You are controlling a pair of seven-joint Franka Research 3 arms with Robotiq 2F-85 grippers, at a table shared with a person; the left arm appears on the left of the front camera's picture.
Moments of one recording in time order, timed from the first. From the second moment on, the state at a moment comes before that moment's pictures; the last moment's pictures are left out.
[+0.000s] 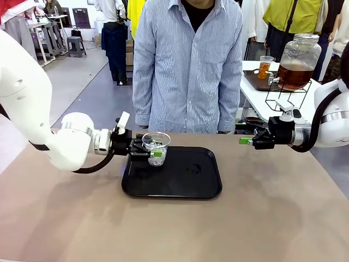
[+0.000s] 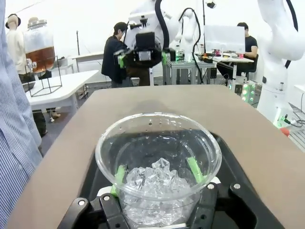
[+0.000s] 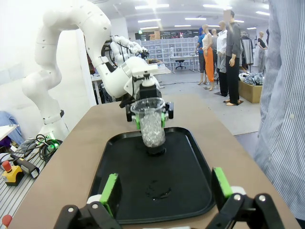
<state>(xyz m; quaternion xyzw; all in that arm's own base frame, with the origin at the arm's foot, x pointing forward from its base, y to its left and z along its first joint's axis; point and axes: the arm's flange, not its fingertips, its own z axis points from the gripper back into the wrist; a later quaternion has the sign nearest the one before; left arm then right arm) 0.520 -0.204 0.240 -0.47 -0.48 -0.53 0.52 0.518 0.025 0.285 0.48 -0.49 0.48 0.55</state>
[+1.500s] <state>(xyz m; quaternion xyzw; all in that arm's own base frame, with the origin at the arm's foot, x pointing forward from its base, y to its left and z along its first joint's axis) 0.557 -0.239 0.363 -0.48 -0.46 -0.49 0.56 0.518 0.025 0.285 0.48 -0.49 0.48 0.55</state>
